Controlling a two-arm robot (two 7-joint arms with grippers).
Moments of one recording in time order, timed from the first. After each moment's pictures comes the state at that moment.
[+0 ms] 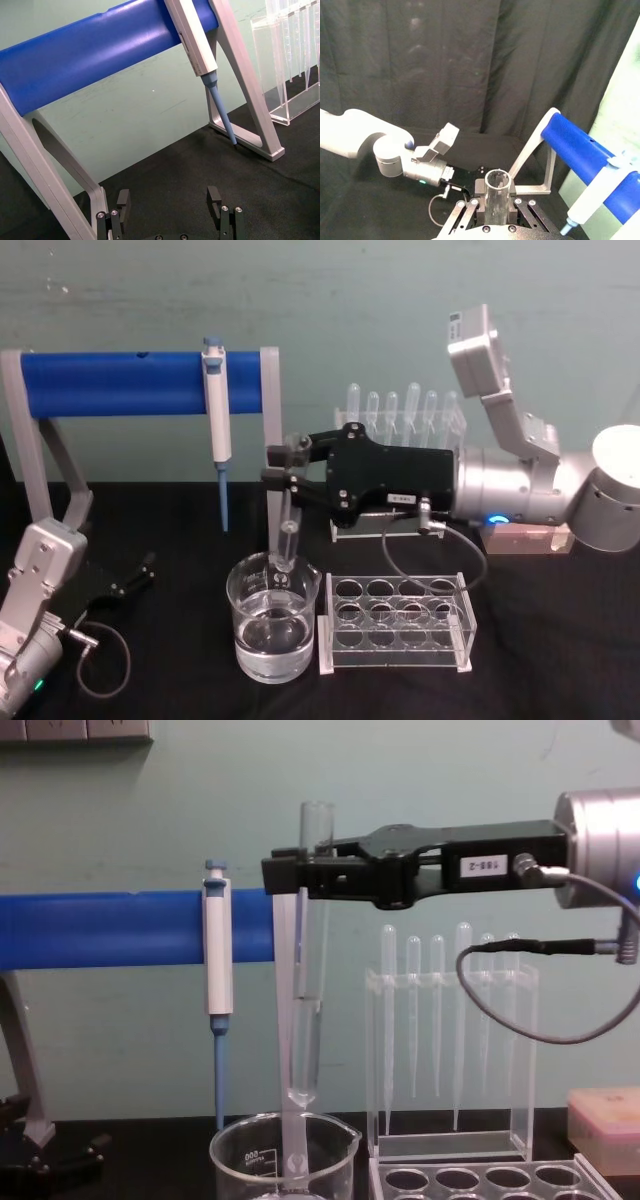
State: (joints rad) left arm -0.20 0.60 0.45 -1.41 -0.25 -0.12 0.03; right arm 0.75 0.51 -0.69 -1.44 0.60 0.04 0.89
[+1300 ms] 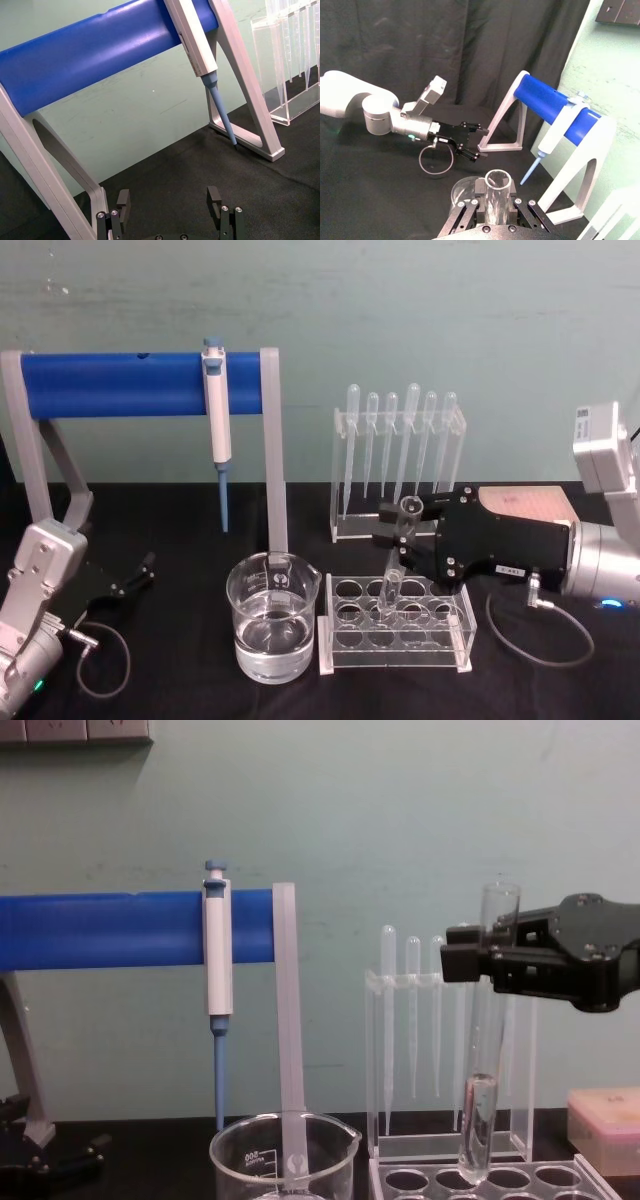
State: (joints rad) left arm -0.20 0.60 0.45 -1.41 -0.25 -0.12 0.03; right arm 0.47 0.77 -0.55 -1.66 0.59 -0.03 0.77
